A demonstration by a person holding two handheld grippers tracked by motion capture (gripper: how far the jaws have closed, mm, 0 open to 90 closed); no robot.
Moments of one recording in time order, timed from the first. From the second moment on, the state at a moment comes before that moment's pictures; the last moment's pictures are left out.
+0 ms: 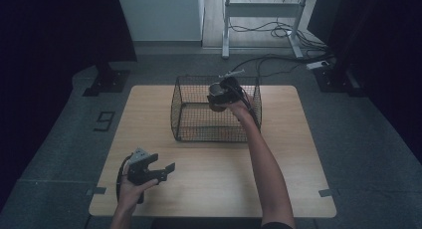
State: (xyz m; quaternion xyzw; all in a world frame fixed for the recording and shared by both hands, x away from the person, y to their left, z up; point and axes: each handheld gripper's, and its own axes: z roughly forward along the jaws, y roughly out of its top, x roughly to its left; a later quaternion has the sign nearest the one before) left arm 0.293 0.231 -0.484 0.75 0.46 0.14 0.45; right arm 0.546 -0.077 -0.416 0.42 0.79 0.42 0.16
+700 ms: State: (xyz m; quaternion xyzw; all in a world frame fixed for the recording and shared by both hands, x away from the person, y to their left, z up) left arm 0.294 0.235 -0.483 0.75 0.46 0.14 0.46; right arm 0.566 -0.072 -0.446 0.42 0.80 0.39 0.16
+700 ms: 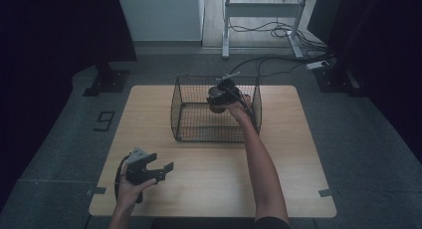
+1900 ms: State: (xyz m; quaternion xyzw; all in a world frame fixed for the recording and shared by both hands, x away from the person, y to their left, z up) left arm 0.293 0.238 -0.482 0.75 0.46 0.14 0.46; right arm 0.579 -0.067 -0.477 0.43 0.82 0.35 0.14
